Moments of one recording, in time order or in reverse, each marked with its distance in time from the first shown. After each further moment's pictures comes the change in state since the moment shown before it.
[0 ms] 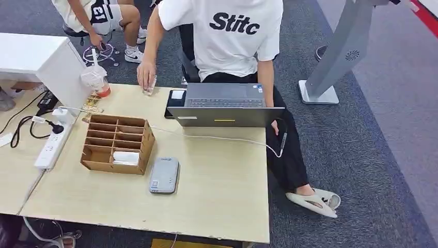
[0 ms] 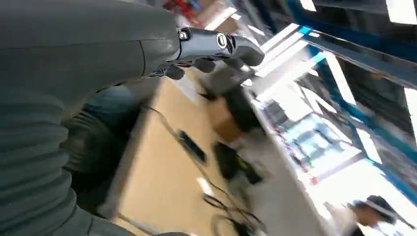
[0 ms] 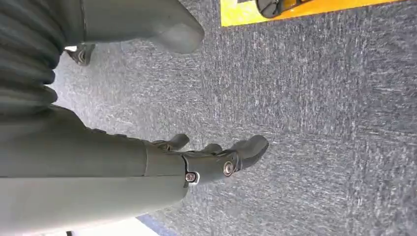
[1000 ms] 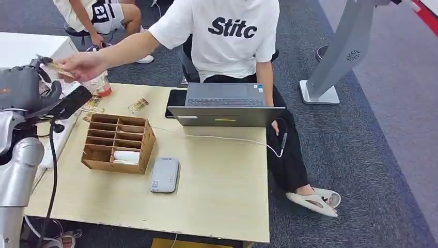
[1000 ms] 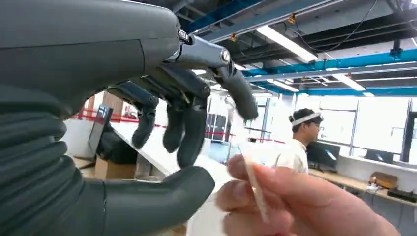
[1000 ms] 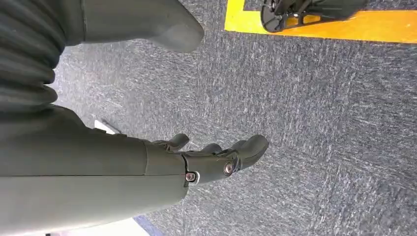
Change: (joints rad) left arm -0.989 0.477 -0.950 0.610 -0.711 -0.085 0.652; right arm -0.017 -0.009 0.174 0.000 -0.022 0.074 0.026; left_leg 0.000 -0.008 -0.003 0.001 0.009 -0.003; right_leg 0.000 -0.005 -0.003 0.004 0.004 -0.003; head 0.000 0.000
